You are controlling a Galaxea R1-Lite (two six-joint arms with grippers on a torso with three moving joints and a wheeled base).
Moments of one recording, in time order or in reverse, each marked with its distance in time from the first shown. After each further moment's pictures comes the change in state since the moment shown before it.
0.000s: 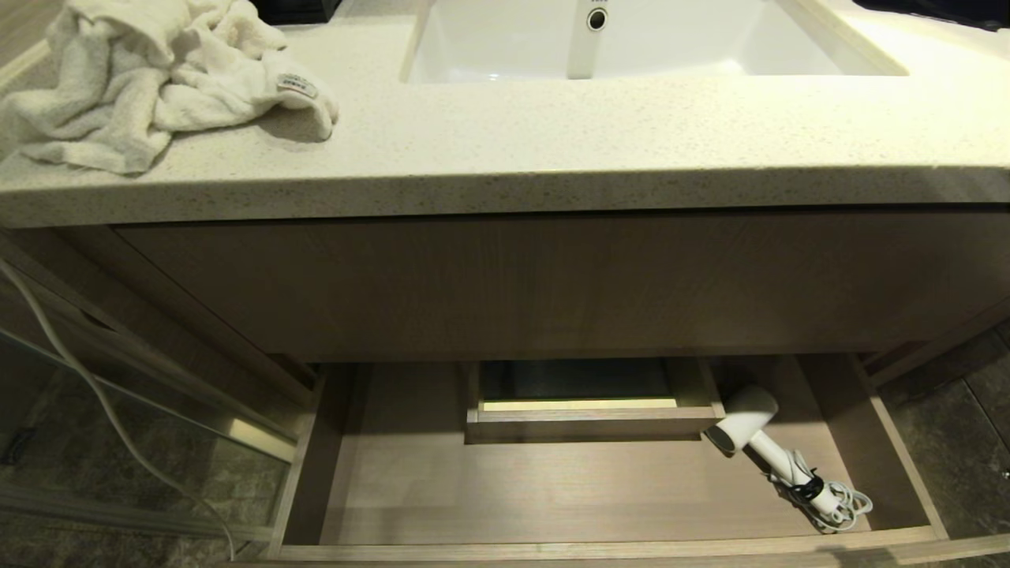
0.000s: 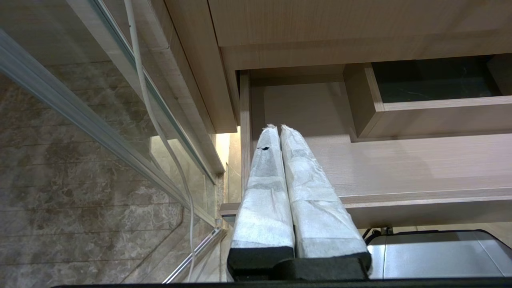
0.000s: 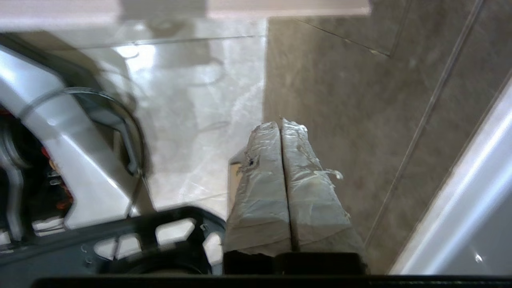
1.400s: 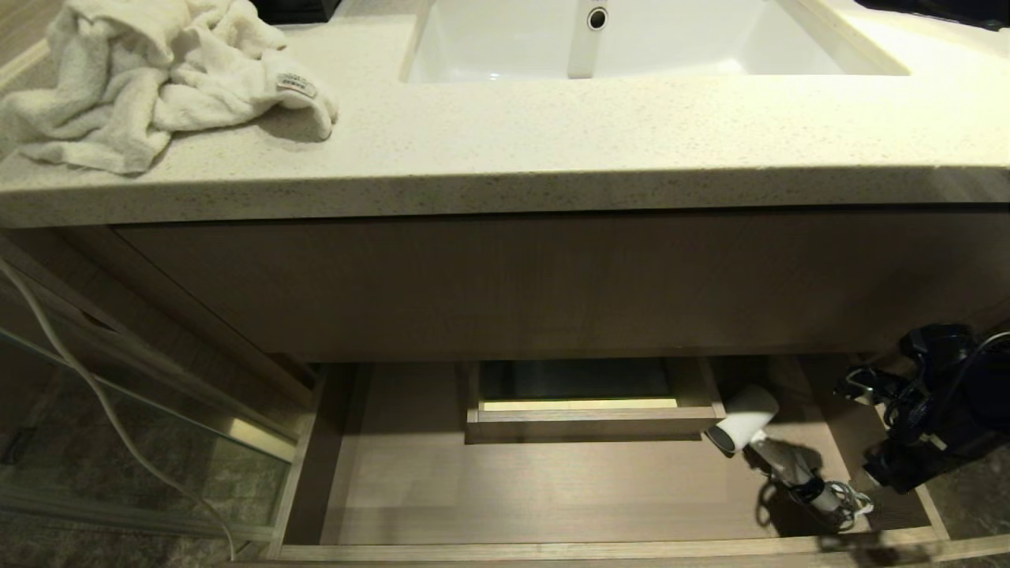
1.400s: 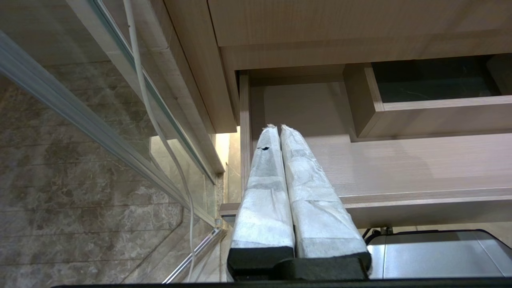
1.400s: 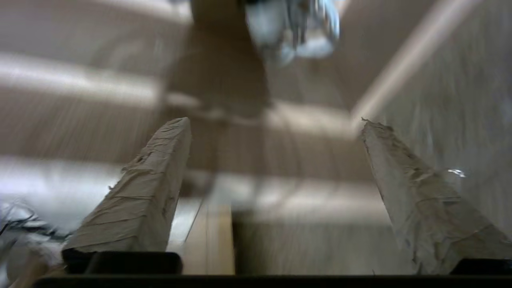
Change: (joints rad) left arm 0.000 0.000 0.000 0.000 0.000 0.001; right arm -0.110 0.945 -0.508 -0.211 0.222 -0.336
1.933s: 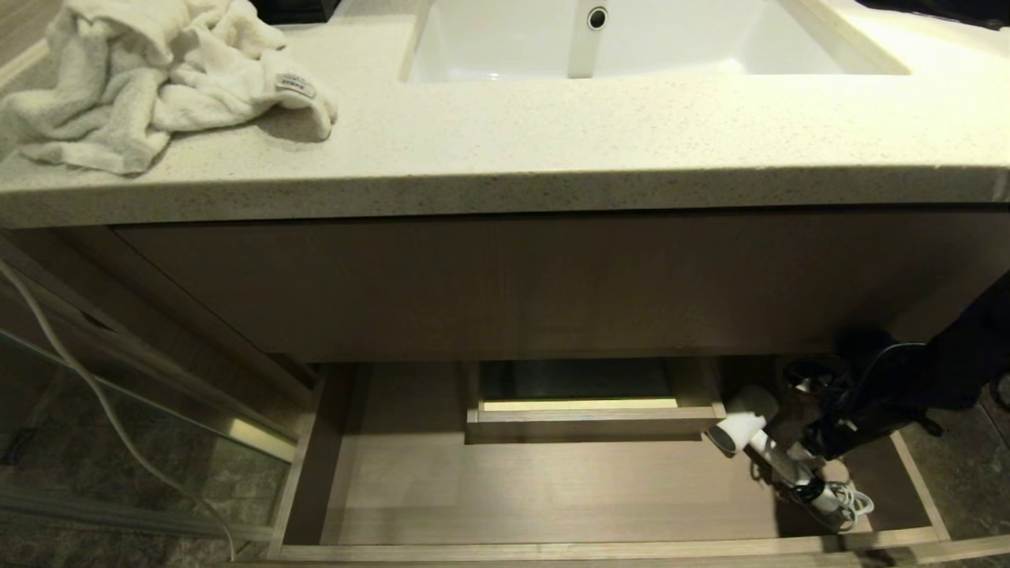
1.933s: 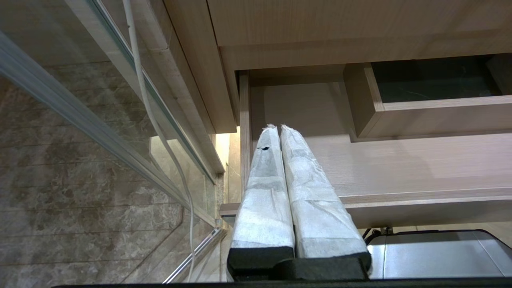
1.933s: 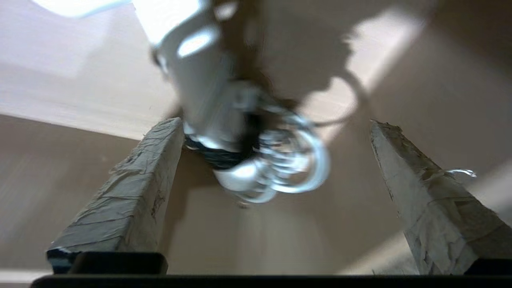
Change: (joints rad) left arm 0.000 0.000 0.000 0.000 0.000 -0.001; right arm 0.013 0.391 -0.316 -0.131 0.062 -0.041
